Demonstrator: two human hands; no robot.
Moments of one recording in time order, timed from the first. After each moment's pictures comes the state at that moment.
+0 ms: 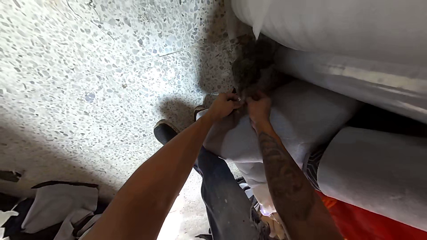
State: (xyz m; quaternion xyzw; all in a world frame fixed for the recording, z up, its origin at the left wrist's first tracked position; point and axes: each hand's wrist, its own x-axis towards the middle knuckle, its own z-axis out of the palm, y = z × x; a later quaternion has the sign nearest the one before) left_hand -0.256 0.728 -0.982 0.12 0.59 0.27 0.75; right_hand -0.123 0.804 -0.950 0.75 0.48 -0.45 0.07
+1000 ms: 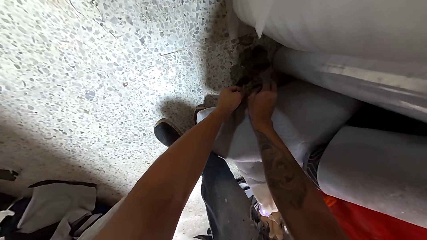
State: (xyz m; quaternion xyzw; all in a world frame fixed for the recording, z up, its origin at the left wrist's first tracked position) left_hand -0.238 0.754 -0.982 -0.01 0.64 0.29 0.71; right_hand -0.141 0.812 -0.947 0.62 0.76 -0.14 0.13
